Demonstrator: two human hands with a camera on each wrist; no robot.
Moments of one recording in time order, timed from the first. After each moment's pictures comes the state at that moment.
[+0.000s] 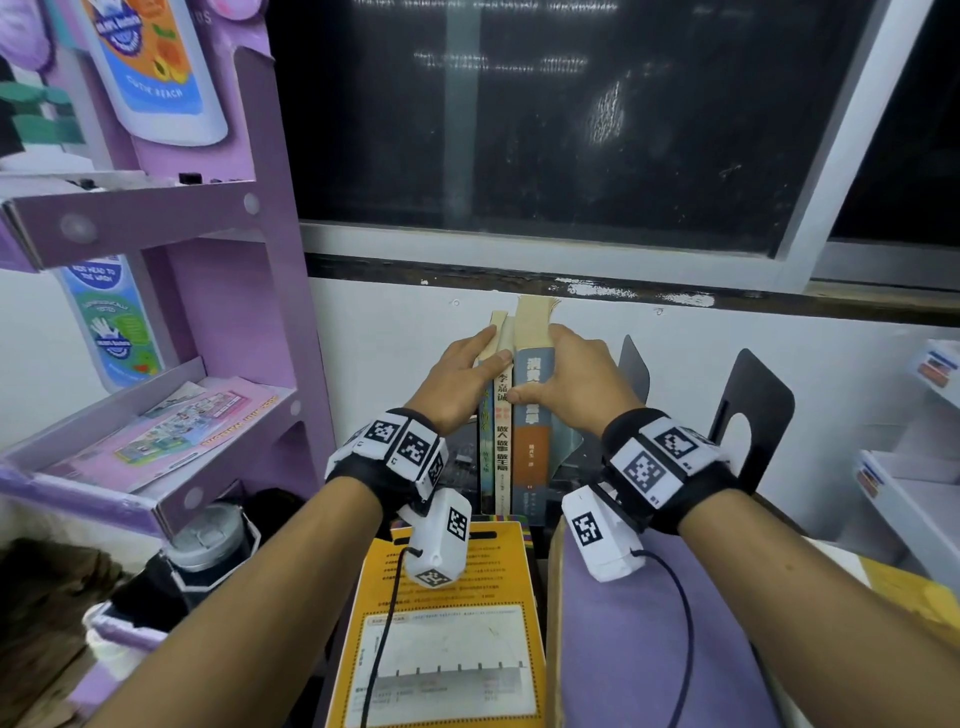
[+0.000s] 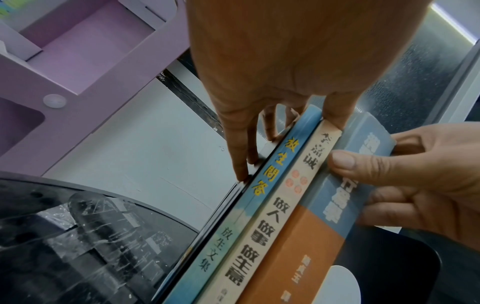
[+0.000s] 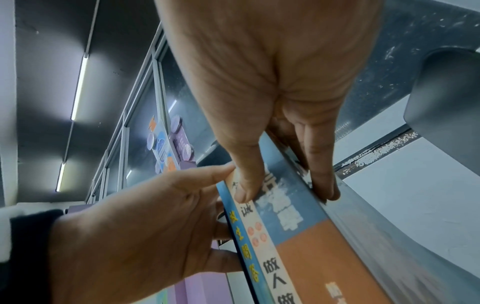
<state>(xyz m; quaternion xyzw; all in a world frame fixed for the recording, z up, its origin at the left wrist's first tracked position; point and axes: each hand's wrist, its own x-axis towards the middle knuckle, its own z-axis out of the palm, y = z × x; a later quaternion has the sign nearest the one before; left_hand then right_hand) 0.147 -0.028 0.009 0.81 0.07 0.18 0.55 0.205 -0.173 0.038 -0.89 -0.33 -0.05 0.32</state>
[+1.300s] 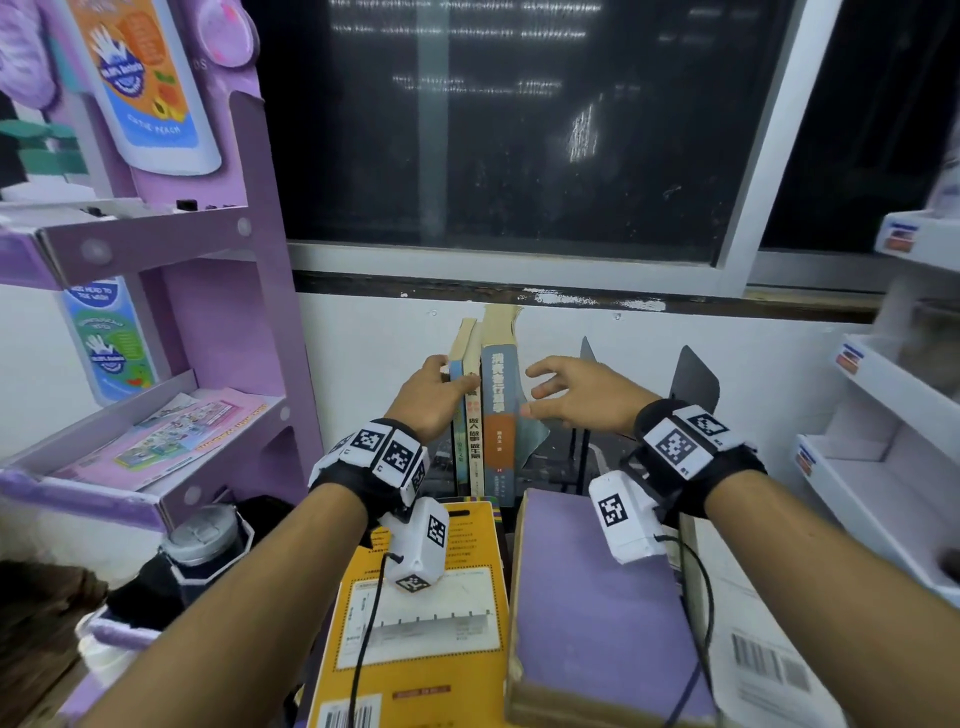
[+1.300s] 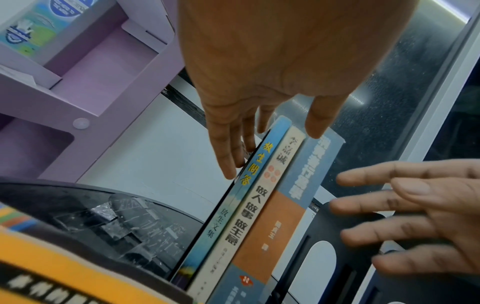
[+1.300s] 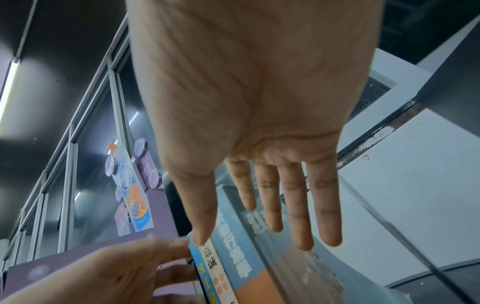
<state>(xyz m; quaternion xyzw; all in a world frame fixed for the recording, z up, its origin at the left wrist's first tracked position) 0.107 -0.057 0.019 0.82 0.17 0.17 0.52 0.183 -0.242 0.056 -0.89 -0.34 0.11 0.29</state>
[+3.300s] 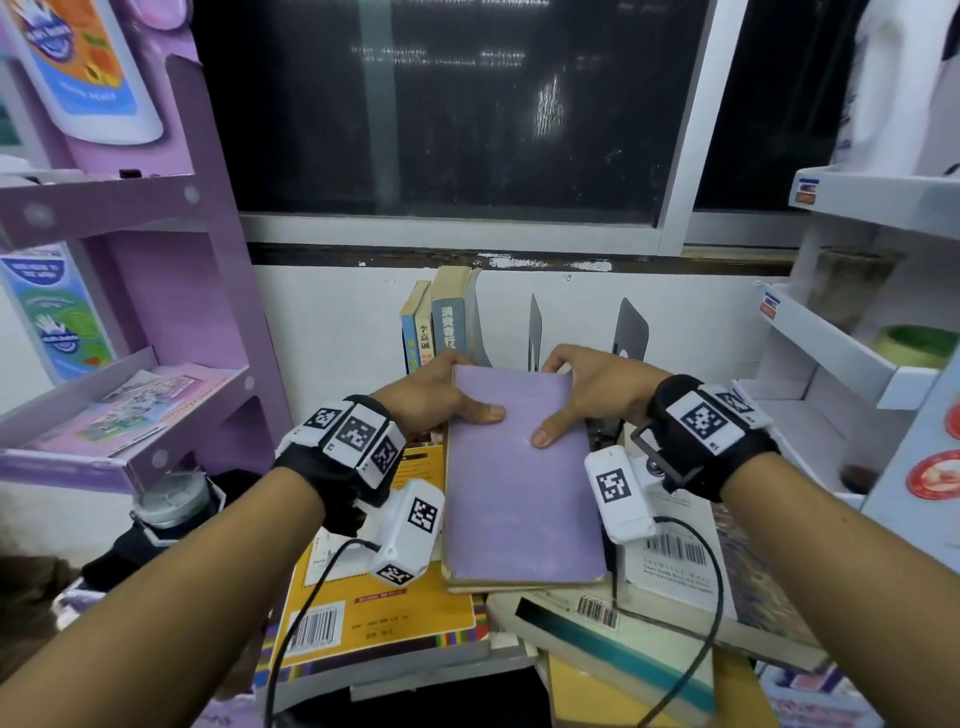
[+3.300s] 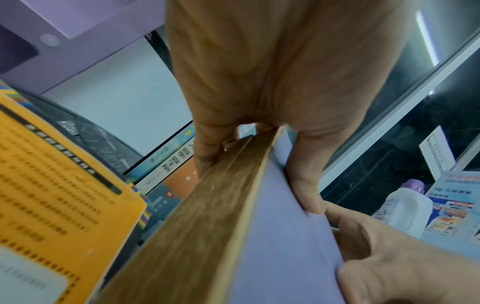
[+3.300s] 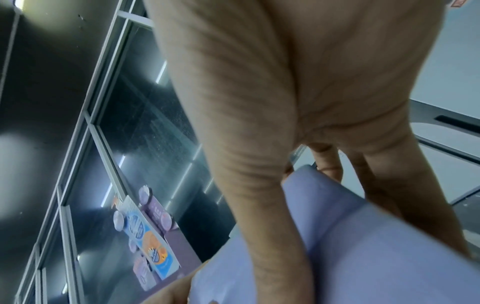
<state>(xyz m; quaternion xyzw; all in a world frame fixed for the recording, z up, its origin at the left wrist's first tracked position) 0.054 -0.132 0.022 0.81 0.08 0.00 0.58 0.131 -0.322 0.052 -0.91 -0.26 0.17 0.28</state>
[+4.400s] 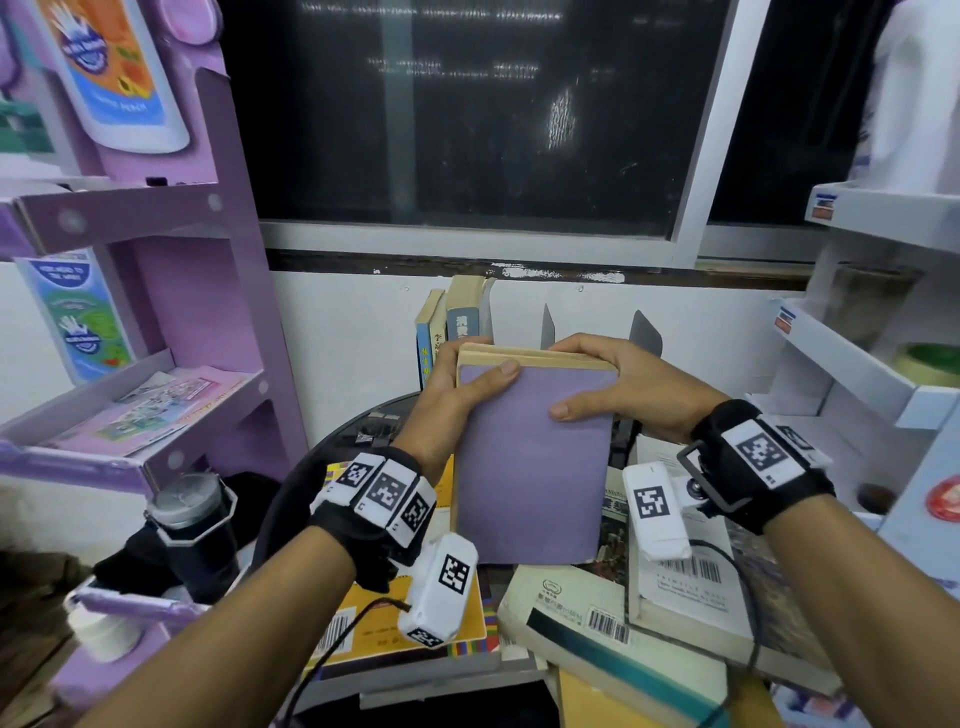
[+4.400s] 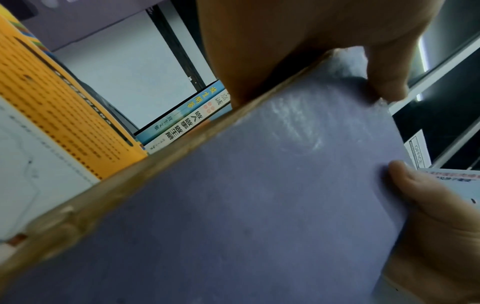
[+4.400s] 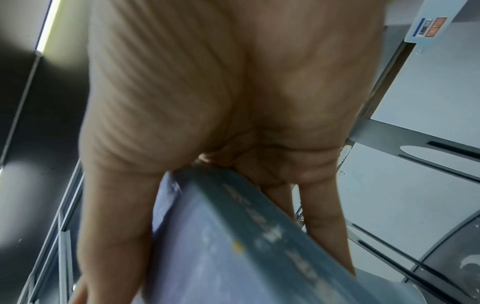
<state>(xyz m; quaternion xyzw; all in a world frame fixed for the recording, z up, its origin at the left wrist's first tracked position) 0.037 -0.155 0.009 0.63 0.00 0.20 0.75 0.127 -0.341 0.054 -0.77 -0.38 0.16 0.48</state>
